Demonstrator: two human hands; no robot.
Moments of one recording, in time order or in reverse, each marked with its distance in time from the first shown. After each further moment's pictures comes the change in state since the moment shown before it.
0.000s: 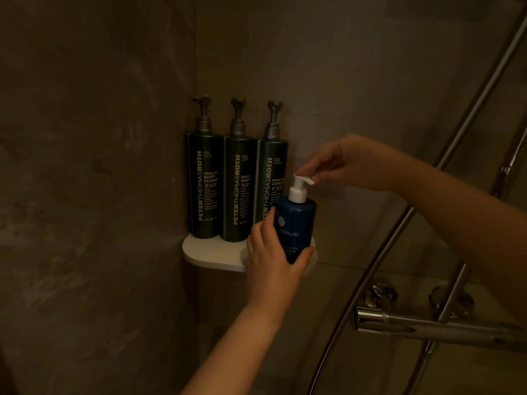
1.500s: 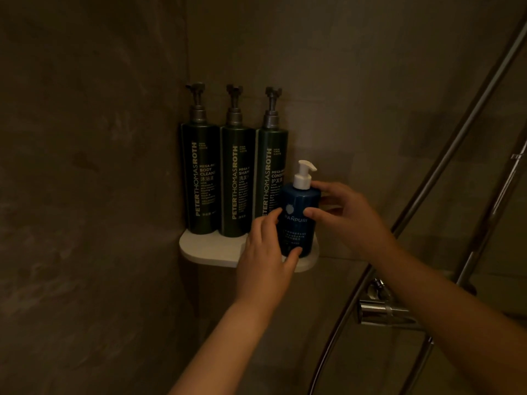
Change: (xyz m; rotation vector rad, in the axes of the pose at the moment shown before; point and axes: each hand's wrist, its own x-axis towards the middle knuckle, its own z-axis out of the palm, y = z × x) left_hand 0.002 -0.024 -0.005 0.062 -0.096 0.124; right_hand -0.026 0.040 0.116 0.426 0.476 0.201
